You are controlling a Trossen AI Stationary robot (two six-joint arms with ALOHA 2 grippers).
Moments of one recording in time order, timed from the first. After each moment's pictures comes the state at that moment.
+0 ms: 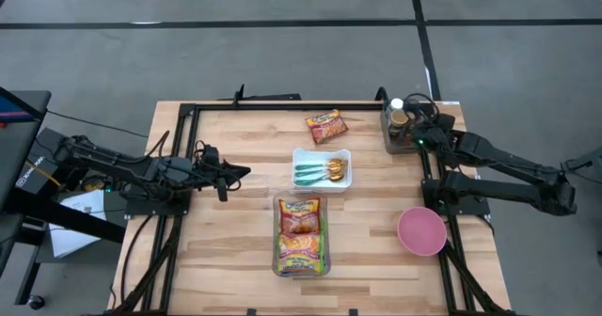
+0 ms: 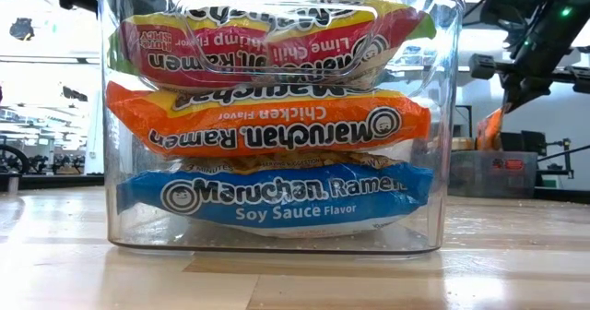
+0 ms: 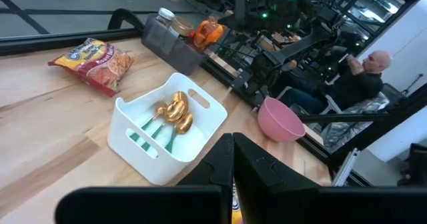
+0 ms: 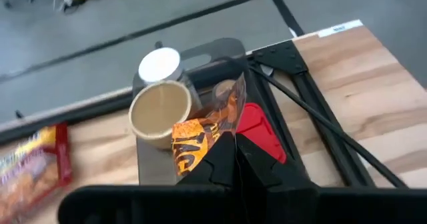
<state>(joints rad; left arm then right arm) -0.23 0.64 0.43 0.01 -0.51 -0.67 -0.49 0.68 0.61 -0.96 0.81 1.17</state>
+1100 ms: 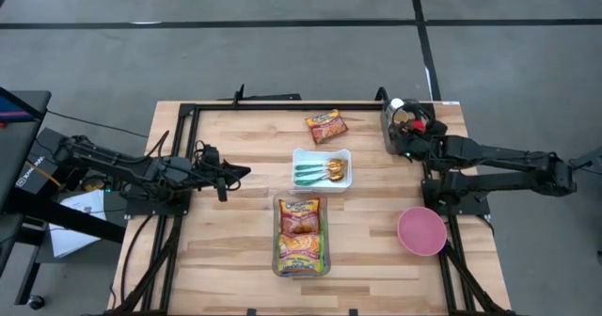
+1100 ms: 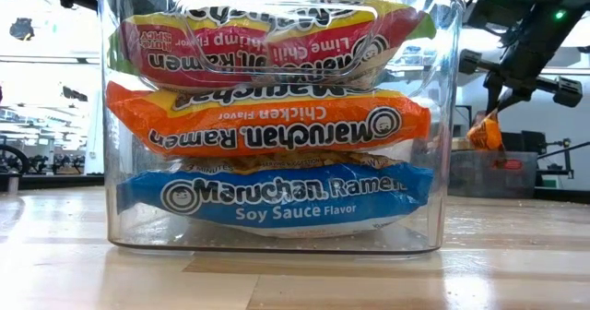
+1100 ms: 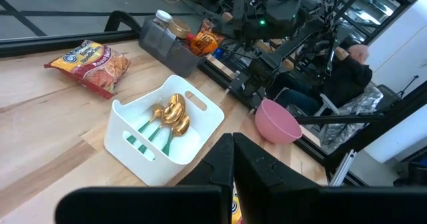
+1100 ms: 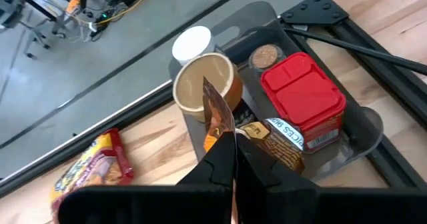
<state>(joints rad) -0.23 0.64 0.43 0.02 -0.51 -0.67 -0.27 0.81 0.61 -0.93 0.87 1.61</state>
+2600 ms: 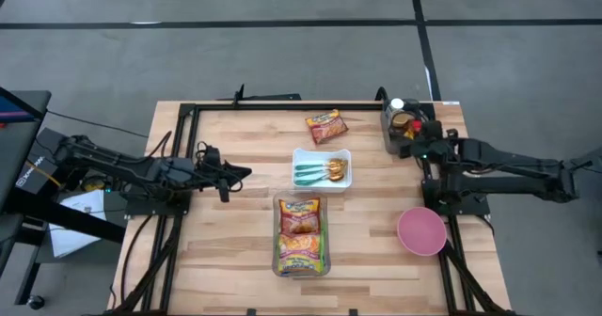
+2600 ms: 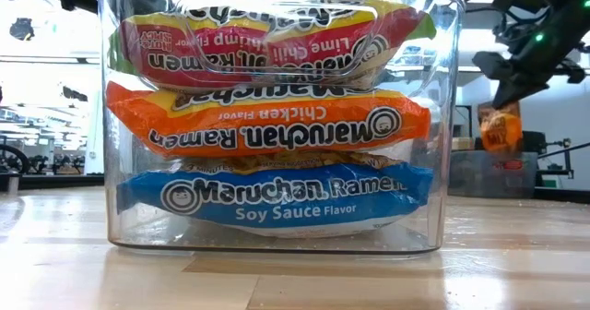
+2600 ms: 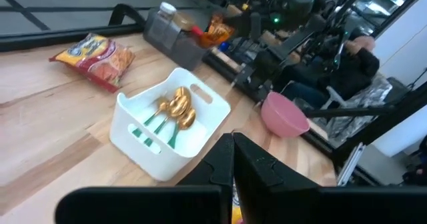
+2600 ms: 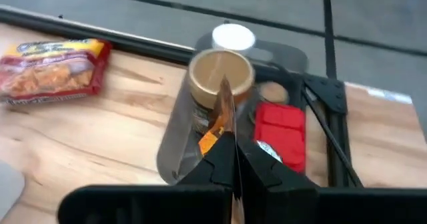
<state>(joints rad) -0.23 0.66 0.43 0.01 -0.51 -0.67 -0.25 0.62 0.58 -0.96 0.83 0.78</state>
